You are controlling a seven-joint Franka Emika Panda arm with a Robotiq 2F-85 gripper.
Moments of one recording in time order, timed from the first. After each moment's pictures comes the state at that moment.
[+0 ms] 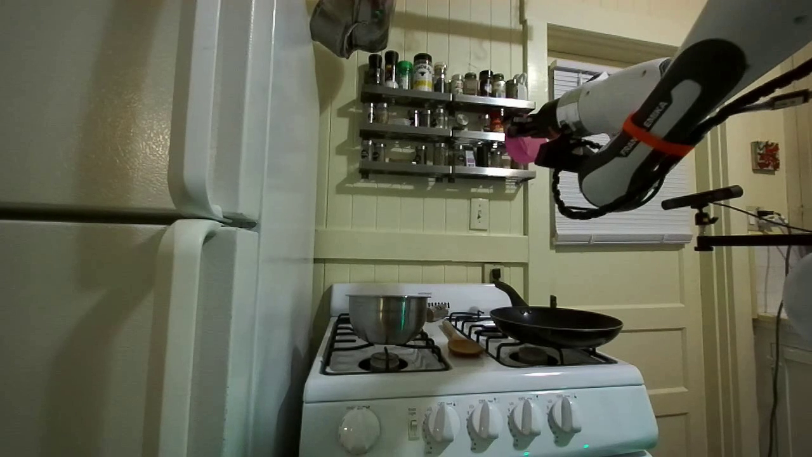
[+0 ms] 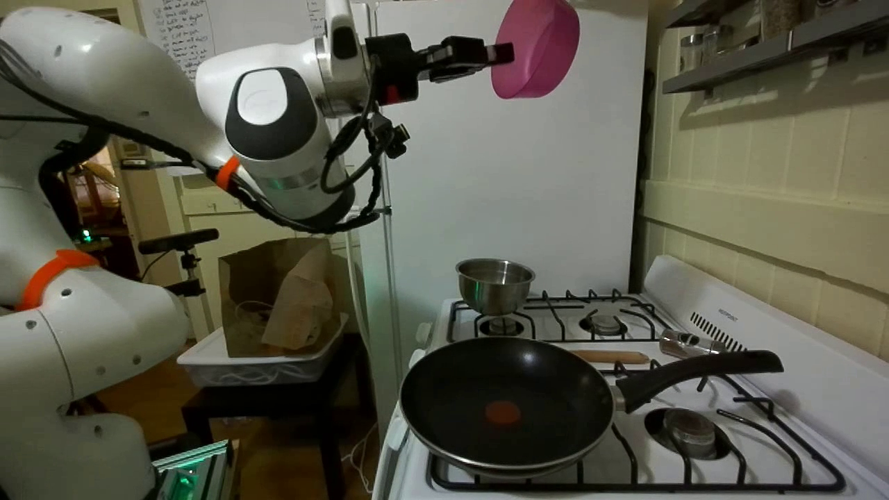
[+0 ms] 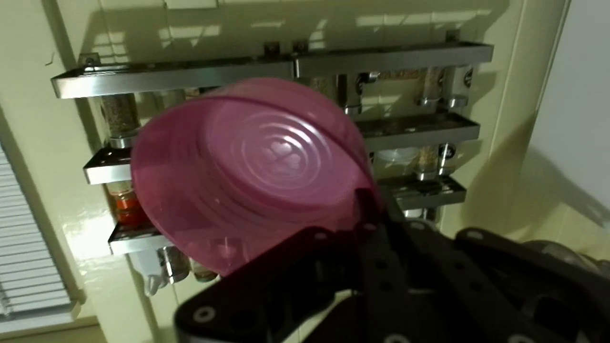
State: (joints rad) arm -0.95 -0.70 0.52 -2.61 -0.42 3.81 0.72
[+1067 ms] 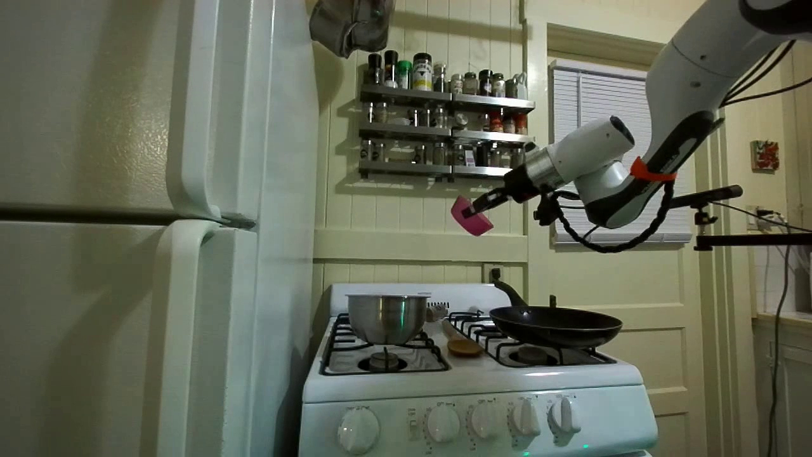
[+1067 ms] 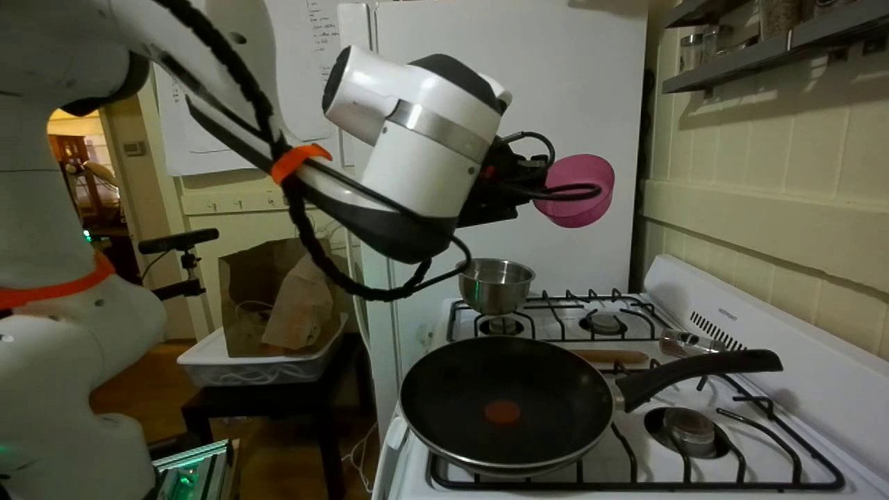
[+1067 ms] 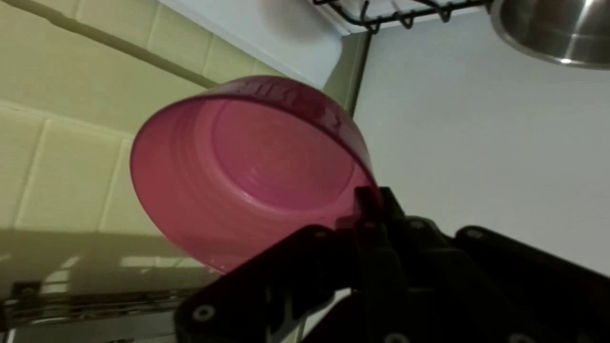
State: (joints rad) arm -0.38 -0.07 -0.06 -2.11 -1.65 3.81 1.07
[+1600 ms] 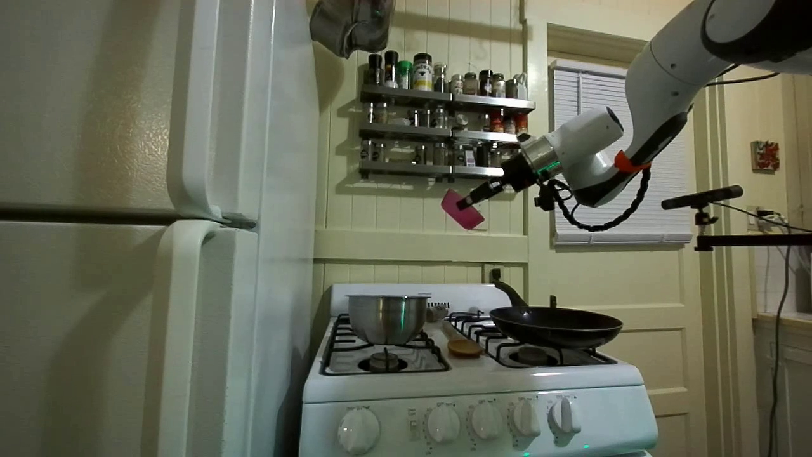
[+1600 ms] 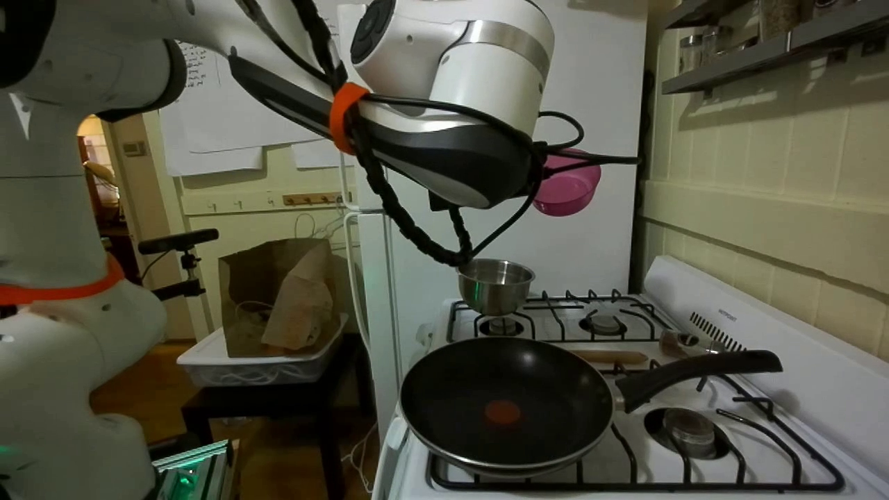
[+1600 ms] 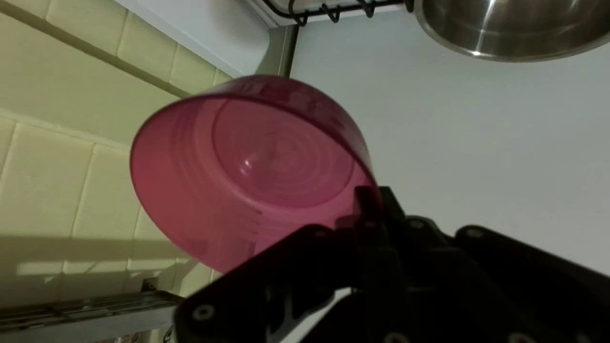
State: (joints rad) arm -0.38 0.05 -0.05 -1.83 -1.93 4.03 1.34
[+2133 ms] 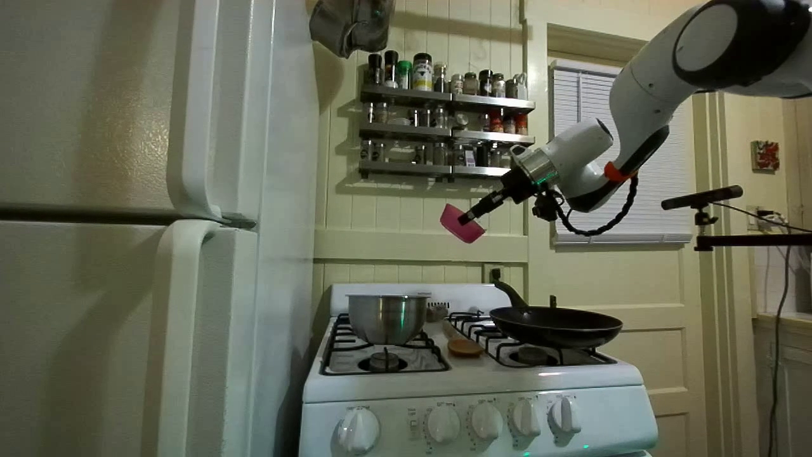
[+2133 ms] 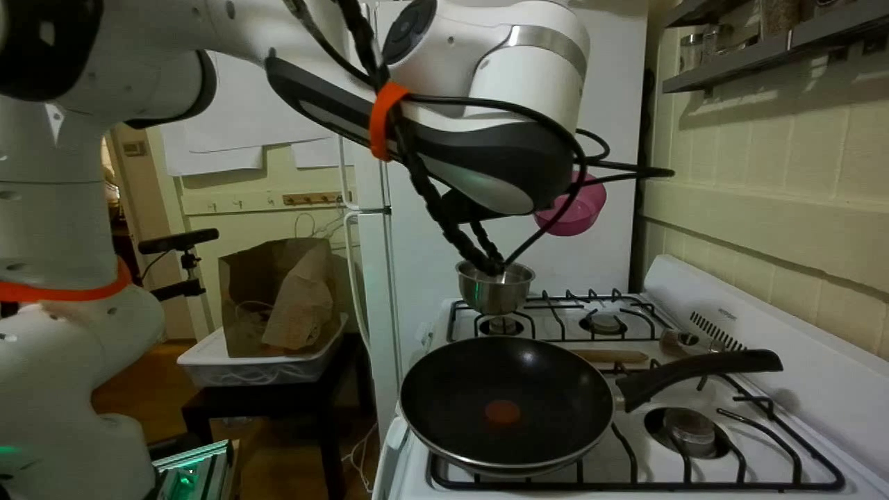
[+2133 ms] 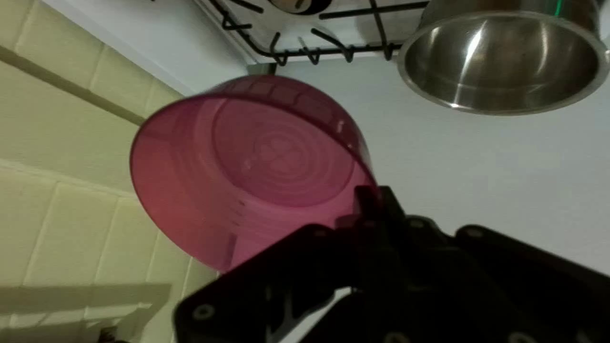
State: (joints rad) arm -0.35 0.17 -0.09 -1.71 -2.04 4.12 1.35
